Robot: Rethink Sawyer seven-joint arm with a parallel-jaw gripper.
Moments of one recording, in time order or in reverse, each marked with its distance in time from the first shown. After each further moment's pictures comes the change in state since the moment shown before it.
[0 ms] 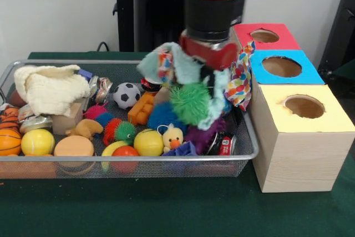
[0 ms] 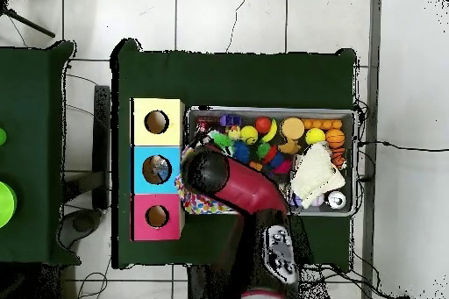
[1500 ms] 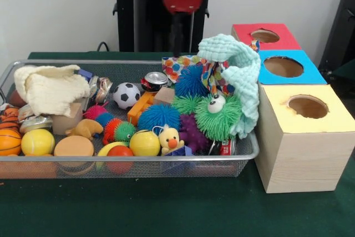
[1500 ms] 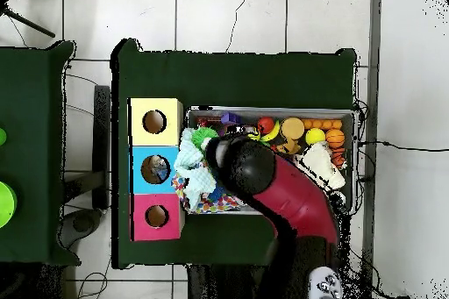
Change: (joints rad) arm -0.075 -0.145 -0.114 -0.053 0.054 0.190 0.431
